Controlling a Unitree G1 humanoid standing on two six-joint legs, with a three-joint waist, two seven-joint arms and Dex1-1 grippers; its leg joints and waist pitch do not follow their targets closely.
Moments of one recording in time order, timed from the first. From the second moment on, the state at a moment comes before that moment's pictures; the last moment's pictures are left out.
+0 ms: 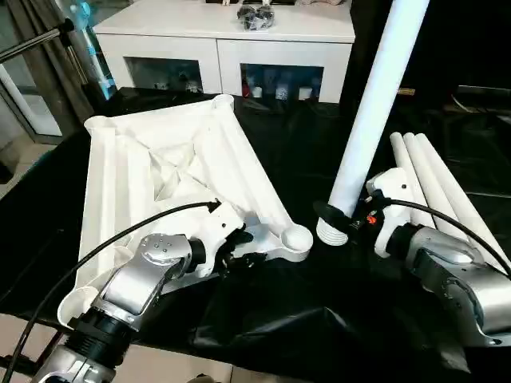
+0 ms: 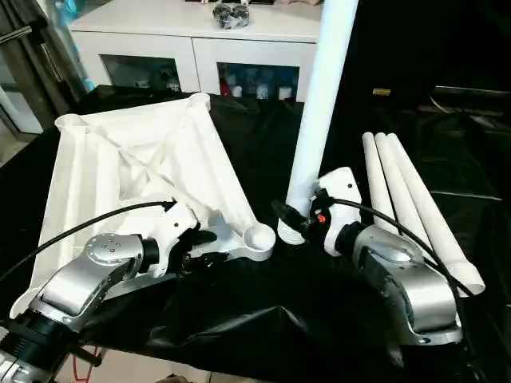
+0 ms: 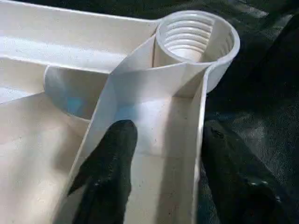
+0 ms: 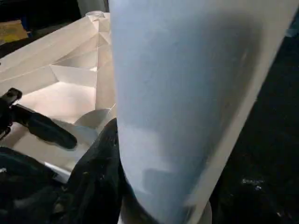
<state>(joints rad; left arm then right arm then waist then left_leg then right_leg) -0.36 0.40 -0.35 0.13 -0.14 0.46 -0.80 -0.22 -0.41 0.01 -0.19 0.36 0.62 0.58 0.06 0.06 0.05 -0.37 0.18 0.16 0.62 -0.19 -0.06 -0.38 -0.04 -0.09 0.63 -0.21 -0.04</state>
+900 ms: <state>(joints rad) -0.39 0.35 -0.36 0.09 -0.15 0.65 -0.80 -0.36 -0.37 0.12 0.02 0.37 0.61 0.70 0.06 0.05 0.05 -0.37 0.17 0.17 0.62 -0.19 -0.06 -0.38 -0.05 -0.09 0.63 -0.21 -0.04</state>
